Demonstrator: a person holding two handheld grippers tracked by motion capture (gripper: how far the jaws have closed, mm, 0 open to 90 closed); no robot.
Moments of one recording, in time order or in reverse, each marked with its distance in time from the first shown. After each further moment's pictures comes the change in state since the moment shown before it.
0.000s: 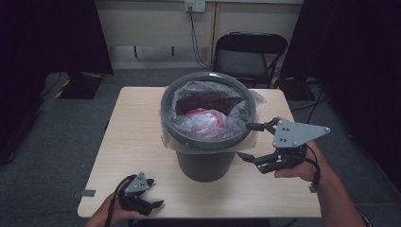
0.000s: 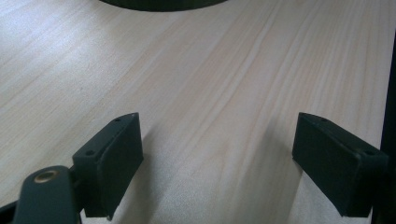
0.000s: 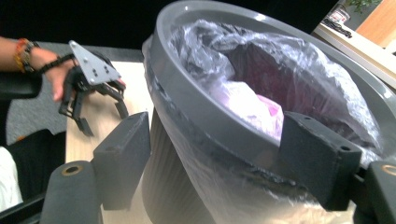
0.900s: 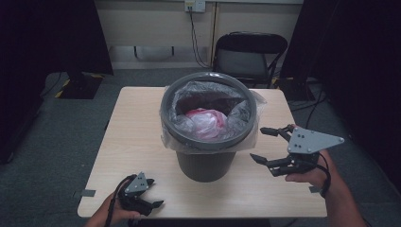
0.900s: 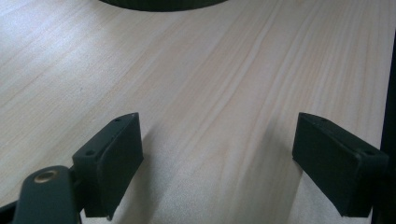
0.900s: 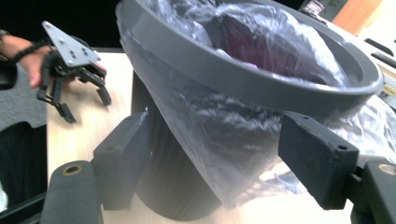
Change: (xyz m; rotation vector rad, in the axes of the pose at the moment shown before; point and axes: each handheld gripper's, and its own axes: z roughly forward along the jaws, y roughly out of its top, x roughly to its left) left arm 0.000 0.000 0.000 -0.001 0.000 0.000; right arm -0.003 -0.039 -0.018 -0.002 -0.077 0.045
